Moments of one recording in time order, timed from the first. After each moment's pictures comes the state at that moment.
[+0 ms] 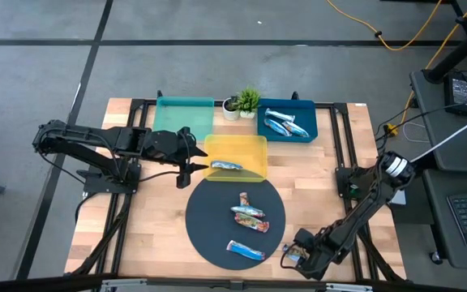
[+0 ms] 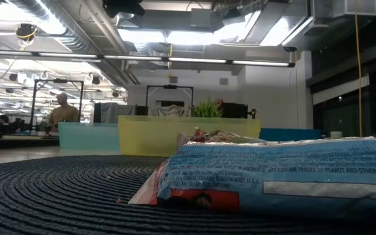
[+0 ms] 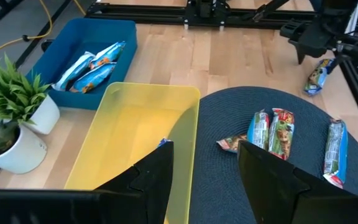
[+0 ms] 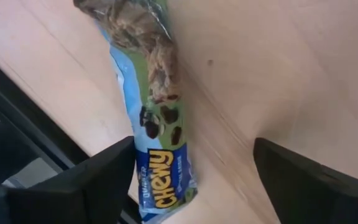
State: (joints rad) left arm -0.10 1.11 1.08 -0.57 -0.18 -0.14; right arm 0.93 1.79 1.01 -0.55 -0.06 1.65
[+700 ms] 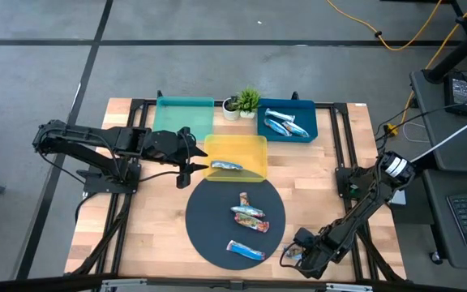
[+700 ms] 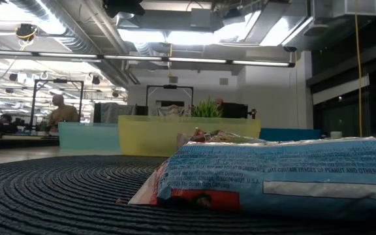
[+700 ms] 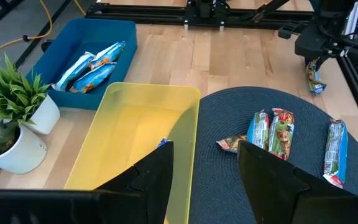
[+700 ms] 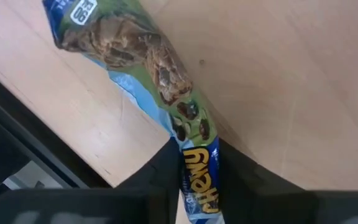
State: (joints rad) left arm -0.10 1.11 1.08 -0.57 -0.18 -0.14; right arm 0.91 1.79 0.99 -0.54 -0.08 1.65
